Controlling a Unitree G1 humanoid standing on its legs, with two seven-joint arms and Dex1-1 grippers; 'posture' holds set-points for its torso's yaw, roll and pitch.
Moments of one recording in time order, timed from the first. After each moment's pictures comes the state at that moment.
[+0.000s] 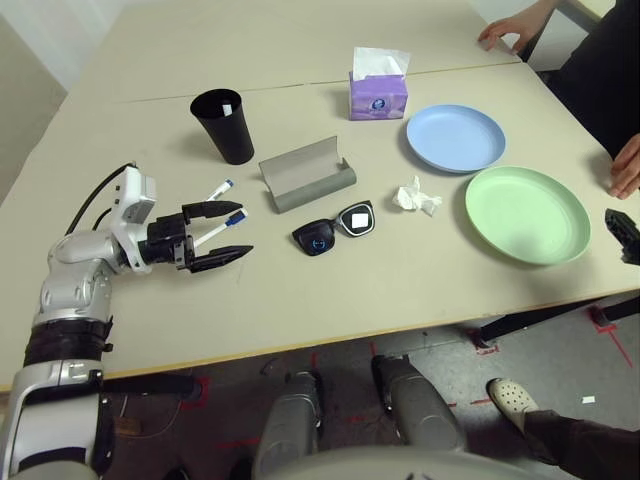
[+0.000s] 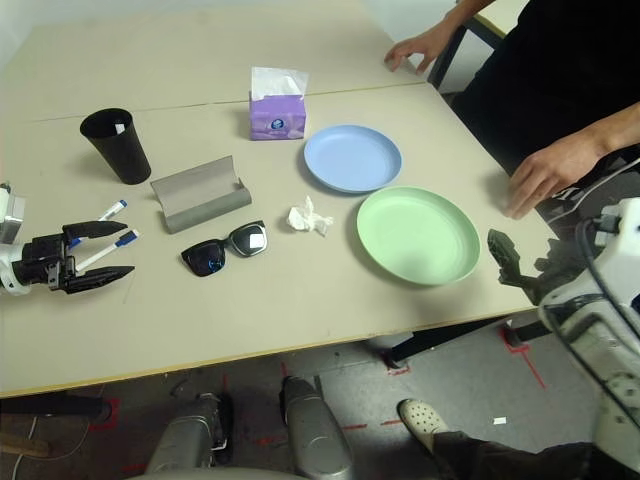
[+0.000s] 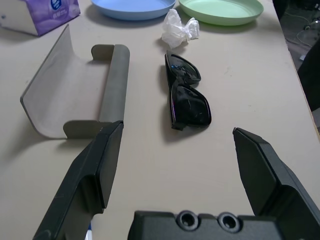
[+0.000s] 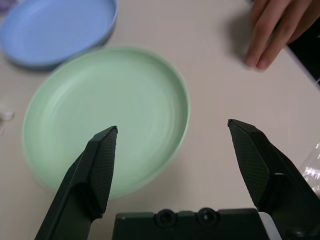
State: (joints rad) left arm -0.41 0.78 0.18 0.47 -0.47 -0.08 -1.51; right arm 0.06 -0.85 -0.80 -0.42 0.88 1.11 0.22
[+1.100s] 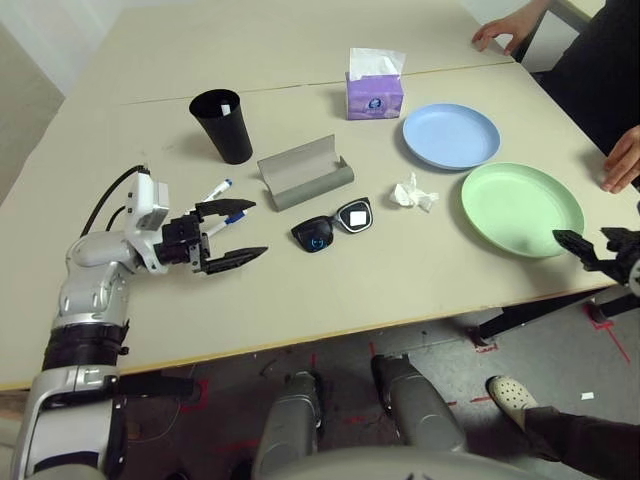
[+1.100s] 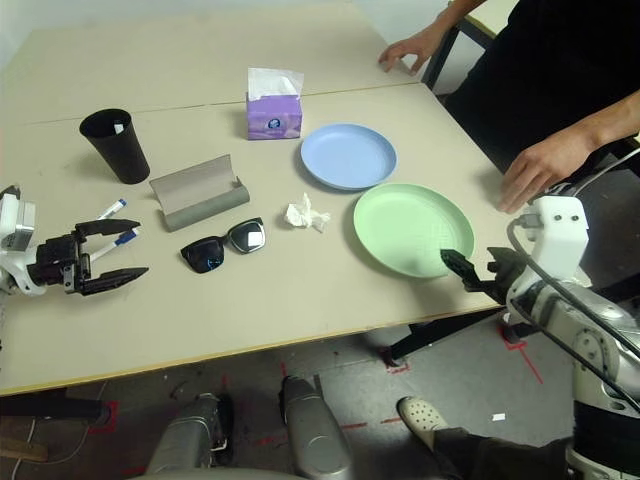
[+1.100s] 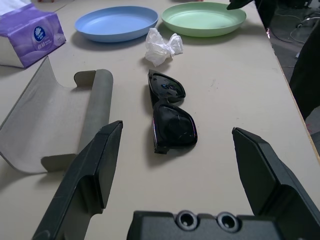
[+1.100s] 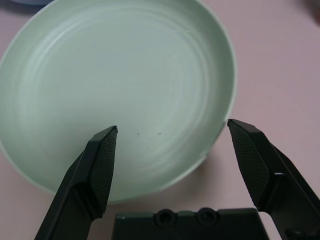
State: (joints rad) left arm -0.34 0.72 0.18 0.34 -0.47 -0.11 -1.44; right arm -0.15 -0.78 -0.45 -0.15 0.57 0.98 0.38
